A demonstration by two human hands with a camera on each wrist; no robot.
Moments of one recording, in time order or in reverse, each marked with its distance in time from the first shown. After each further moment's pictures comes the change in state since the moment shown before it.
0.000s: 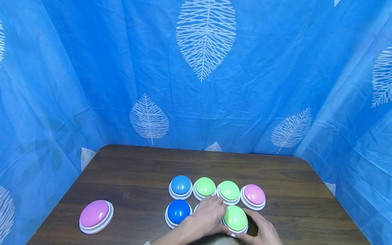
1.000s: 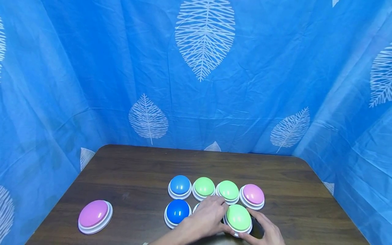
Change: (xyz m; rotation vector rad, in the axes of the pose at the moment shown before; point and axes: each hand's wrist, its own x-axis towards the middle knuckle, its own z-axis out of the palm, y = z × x) left_hand -0.004 -0.001 -0.003 -0.055 0.131 0.070; right_hand -0.009 -0.001 -0.010 0.039 0.012 0.085
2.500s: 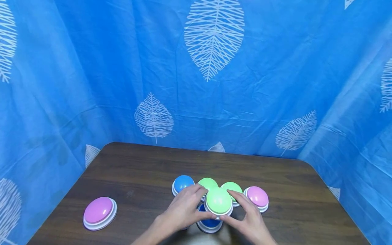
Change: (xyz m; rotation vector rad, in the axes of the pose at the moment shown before) left_hand -0.045 -0.051 -0.042 -0.357 0.041 -0.269; right_hand 0.037 -0.057 0.014 0.177 0.131 -0.346
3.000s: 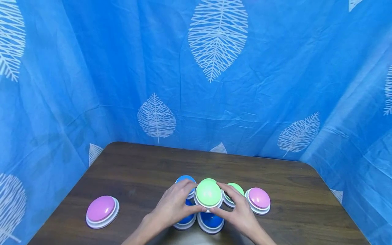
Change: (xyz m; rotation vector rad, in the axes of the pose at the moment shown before) left_hand -0.015 -0.019 -0.024 -0.070 0.053 -0.109; right_hand 0.028 -0.021 0.015 0.160 -0.110 0.105
